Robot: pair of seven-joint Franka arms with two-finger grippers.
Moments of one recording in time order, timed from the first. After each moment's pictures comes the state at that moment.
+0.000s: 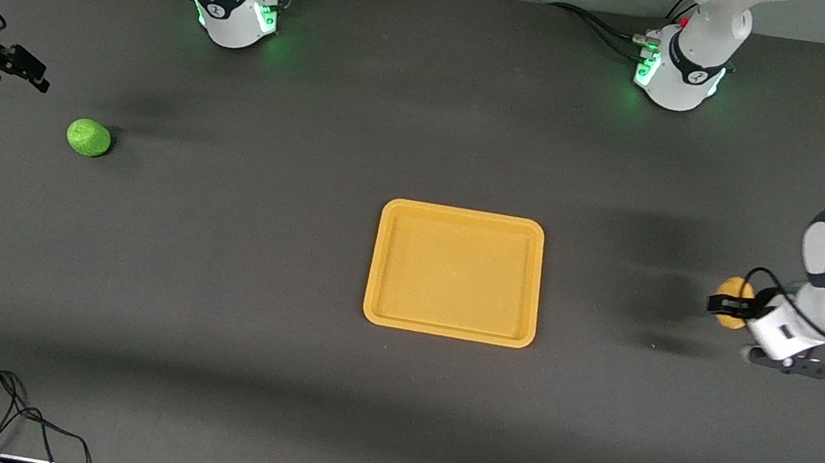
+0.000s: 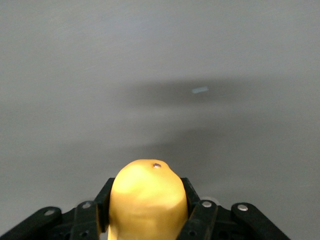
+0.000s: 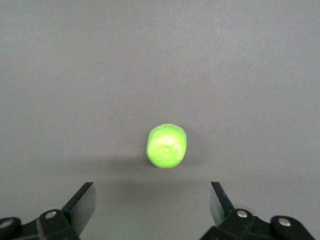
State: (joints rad) left arm 0.19 0.36 -0.21 -1.93 0.05 2.11 0.00; right arm -0.10 -0.27 -0.45 -2.50 -0.14 2.25 -0.42
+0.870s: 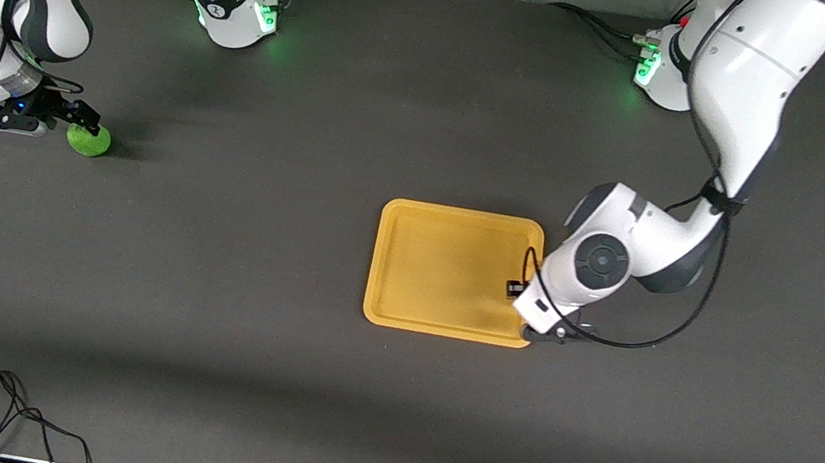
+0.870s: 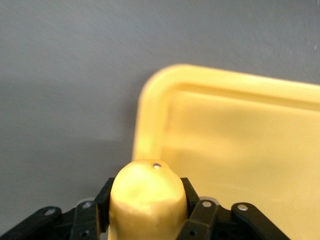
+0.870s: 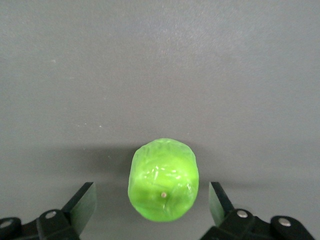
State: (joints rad) left arm -0.29 0.62 -0.21 -1.74 0.05 2.26 -0.66; right arm -0.06 0.05 -0.48 -2.63 0.01 2.67 -0.52
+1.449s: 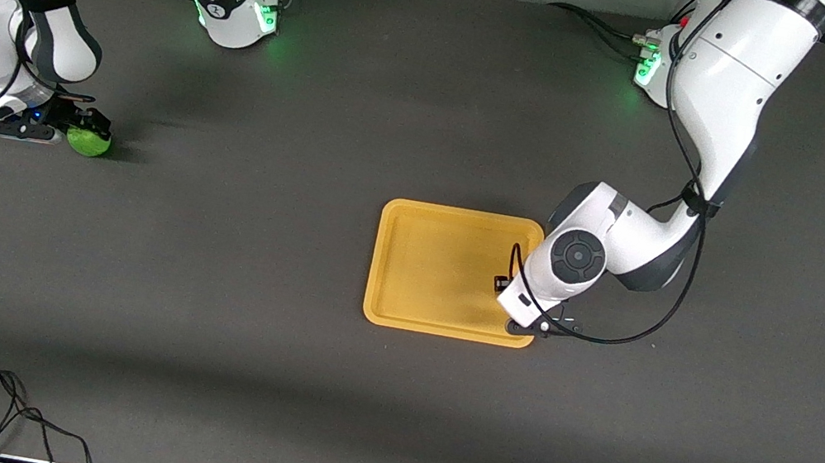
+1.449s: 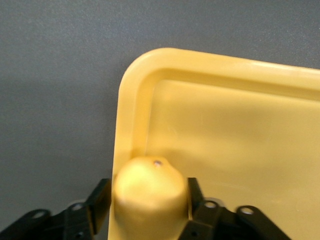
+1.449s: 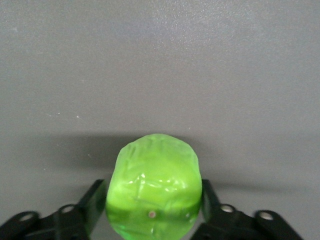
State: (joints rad) left arm -0.31 0.63 -0.21 -1.73 0.07 2.26 -0.67; right arm -0.06 0.17 -0.48 -2.62 0.11 2.73 -0.63
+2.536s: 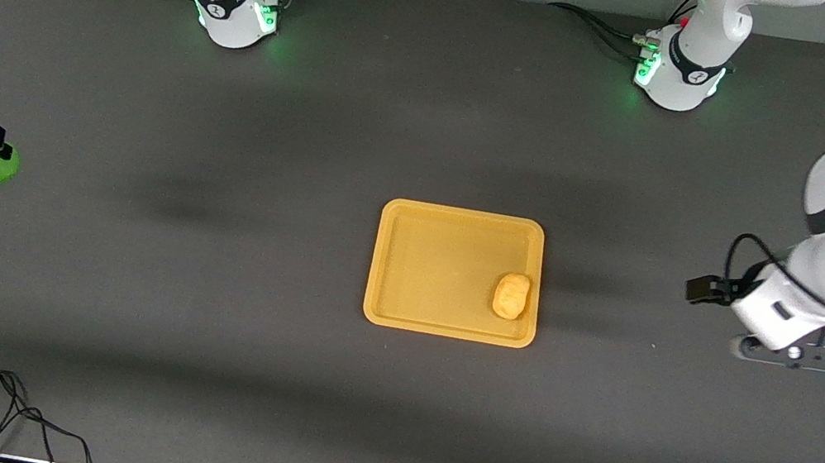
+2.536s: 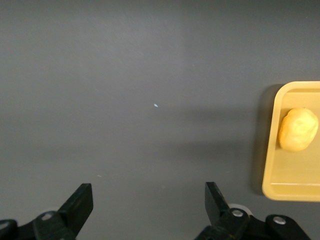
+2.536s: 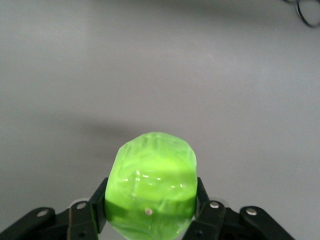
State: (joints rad) left arm 0.05 0.21 -0.16 -1.68 0.07 1.81 -0.10; right arm 0.27 0.10 -0.47 -1.71 0.05 1.75 -0.36
